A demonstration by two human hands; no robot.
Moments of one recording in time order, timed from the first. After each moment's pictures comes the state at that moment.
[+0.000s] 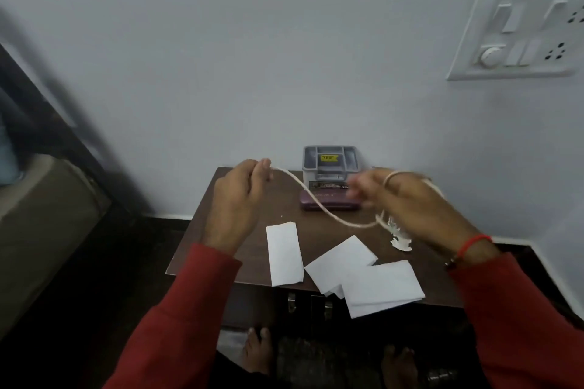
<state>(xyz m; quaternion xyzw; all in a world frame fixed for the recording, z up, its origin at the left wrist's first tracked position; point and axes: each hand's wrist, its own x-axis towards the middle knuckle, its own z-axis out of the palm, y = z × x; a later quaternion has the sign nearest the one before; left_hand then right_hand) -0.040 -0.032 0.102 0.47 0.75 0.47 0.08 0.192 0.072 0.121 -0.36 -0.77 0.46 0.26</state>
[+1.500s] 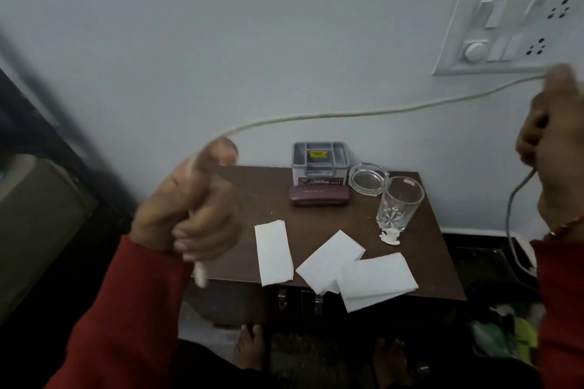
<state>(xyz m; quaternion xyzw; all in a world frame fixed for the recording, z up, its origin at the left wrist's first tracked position) -0.041 -0.074 0.152 0.51 -0.01 0.51 0.70 0.289 0.114 0.188 -0.45 -0.59 0.36 0.57</state>
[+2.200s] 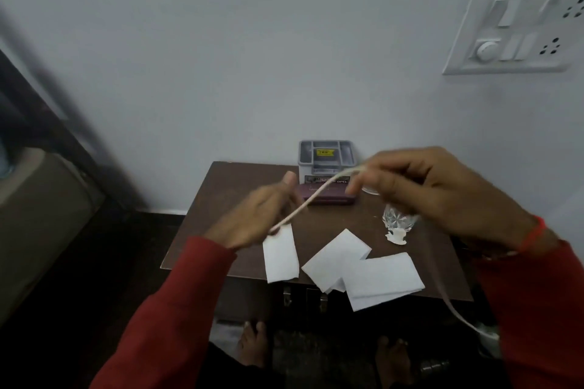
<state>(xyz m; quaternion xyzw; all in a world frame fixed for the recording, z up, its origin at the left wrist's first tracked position) -0.021 -0.041 0.101 0.53 0.67 0.37 0.37 0.215 0.046 0.185 -0.16 -0.84 0.46 0.23</state>
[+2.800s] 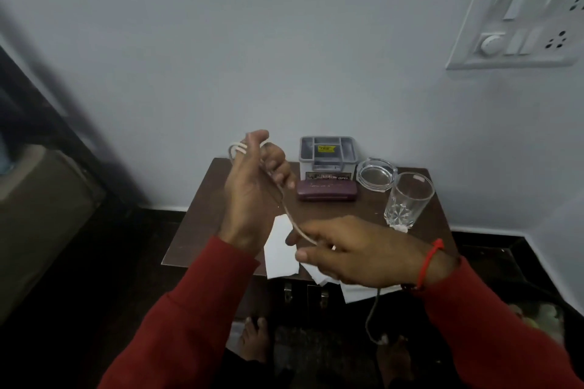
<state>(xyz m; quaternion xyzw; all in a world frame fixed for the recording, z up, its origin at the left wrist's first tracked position) 0.004 -0.023 0.114 0.28 0.35 0.78 0.43 0.167 0.019 0.124 -0.20 -0.90 0.38 -0.03</state>
